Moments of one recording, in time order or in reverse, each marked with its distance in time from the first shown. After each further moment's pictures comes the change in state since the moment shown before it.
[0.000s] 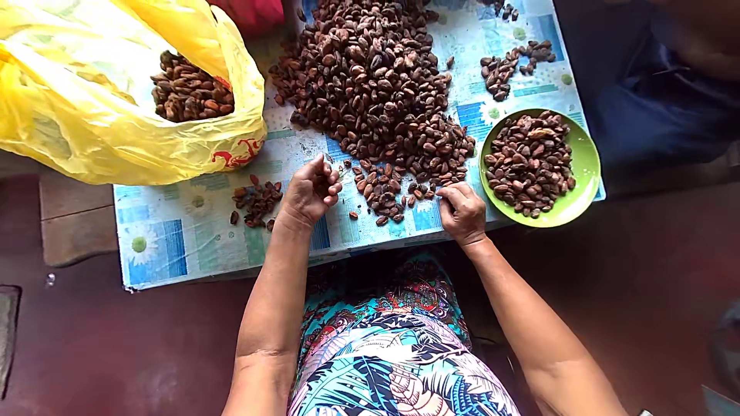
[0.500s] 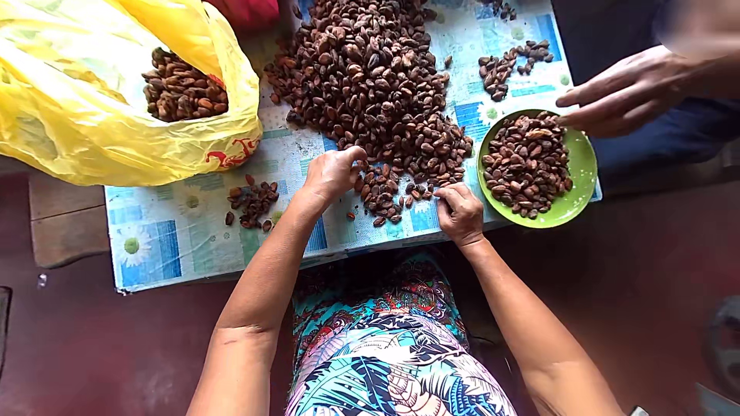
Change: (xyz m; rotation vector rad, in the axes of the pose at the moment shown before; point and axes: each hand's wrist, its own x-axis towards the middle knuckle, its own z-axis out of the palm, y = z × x) left_hand 0.032 0.008 0.033 1.760 -0.074 0.414; right_hand -0.001 0.001 0.001 -0.018 0.016 -0.015
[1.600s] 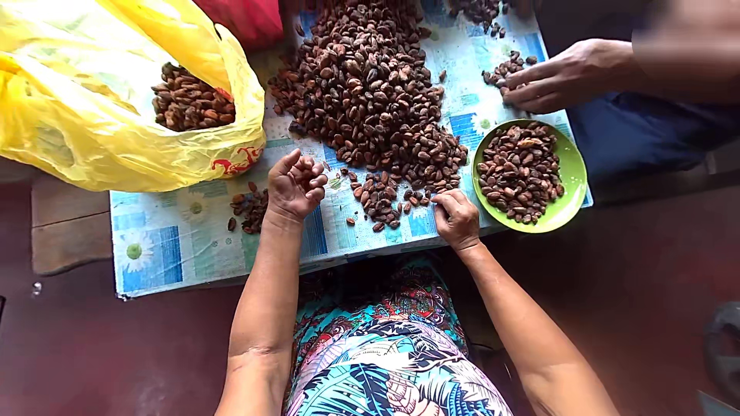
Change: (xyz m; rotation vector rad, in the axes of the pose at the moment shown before) left_hand -0.035 -0.046 0.000 -2.037 0.072 -0.160; right_hand -0.001 -0.001 -0.001 0.005 -0.032 0.019
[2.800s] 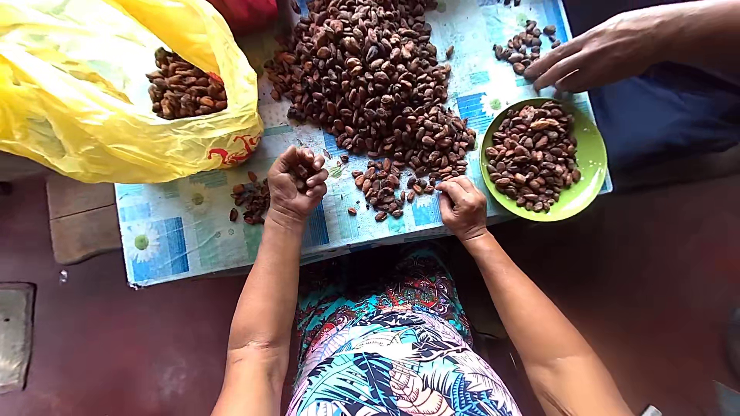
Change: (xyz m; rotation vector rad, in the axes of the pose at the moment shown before) left_hand -0.007 -0.010 -0.008 -0.030 -0.118 0.064; right_hand 0.002 0.000 0.001 0.003 0.010 -0.002
